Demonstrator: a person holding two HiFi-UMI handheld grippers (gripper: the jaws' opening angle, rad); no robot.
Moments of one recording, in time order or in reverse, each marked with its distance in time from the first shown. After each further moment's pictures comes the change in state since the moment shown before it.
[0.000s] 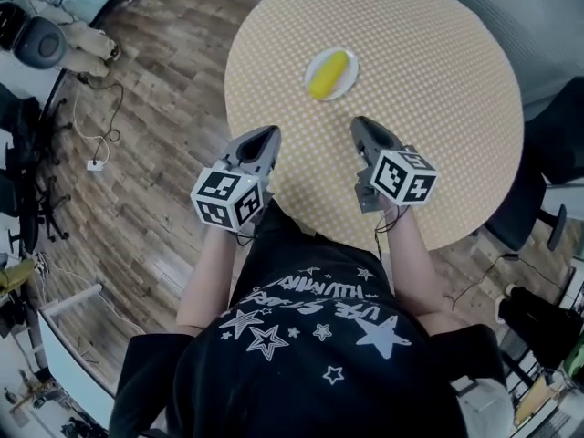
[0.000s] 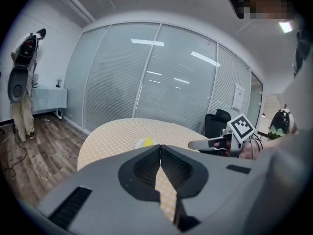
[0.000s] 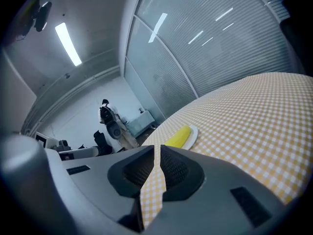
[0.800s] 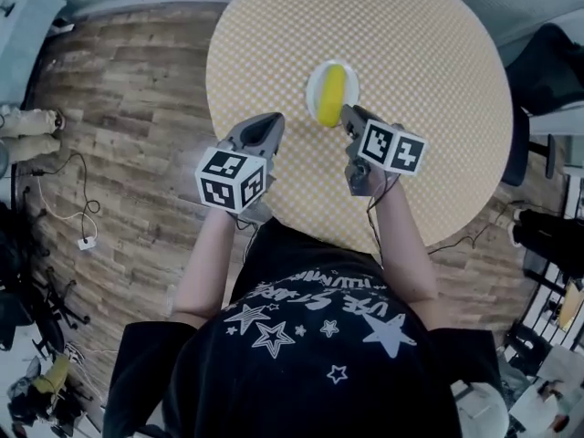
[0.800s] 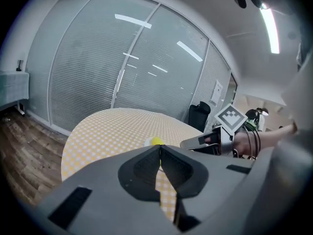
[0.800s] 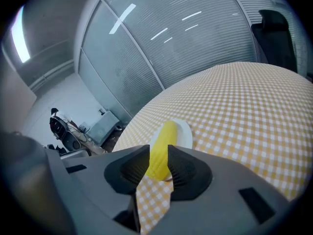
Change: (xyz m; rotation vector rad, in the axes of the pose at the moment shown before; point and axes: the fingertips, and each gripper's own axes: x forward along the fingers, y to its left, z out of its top) left arm 0.120 0.099 0.017 0.064 0.177 -0.382; right arm 0.106 -0.048 0.010 0.250 0.032 -0.456
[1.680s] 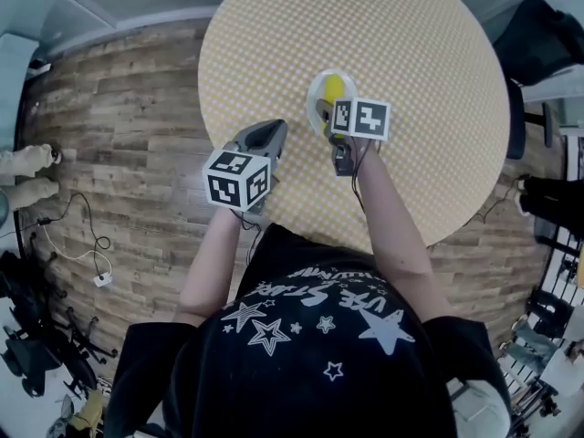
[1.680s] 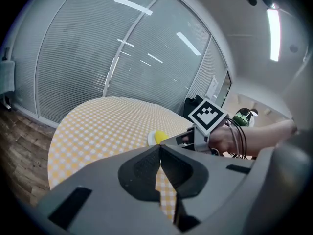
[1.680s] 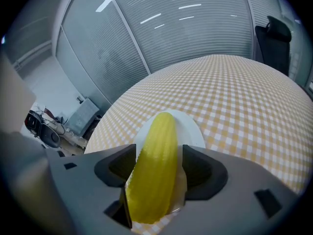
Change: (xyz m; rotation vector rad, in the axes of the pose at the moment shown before) left arm 0.040 0.033 -0.007 -0.016 0.121 -0.127; right arm 0.083 -0.020 -0.001 0.009 0.145 -0.228
